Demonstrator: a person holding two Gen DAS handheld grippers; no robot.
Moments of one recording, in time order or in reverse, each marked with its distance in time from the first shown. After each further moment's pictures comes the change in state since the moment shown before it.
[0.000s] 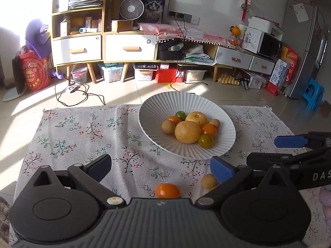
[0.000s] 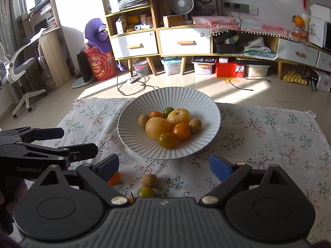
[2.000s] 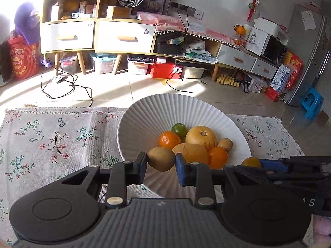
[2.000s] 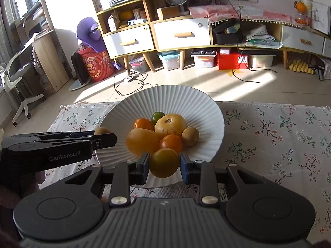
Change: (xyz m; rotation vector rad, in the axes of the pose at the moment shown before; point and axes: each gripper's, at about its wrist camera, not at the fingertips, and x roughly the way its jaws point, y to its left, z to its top) left arm 0.086 -0.005 0.027 -0.078 0.027 -0.057; right arm 0.057 -0.022 0.013 0.047 0.027 0.036
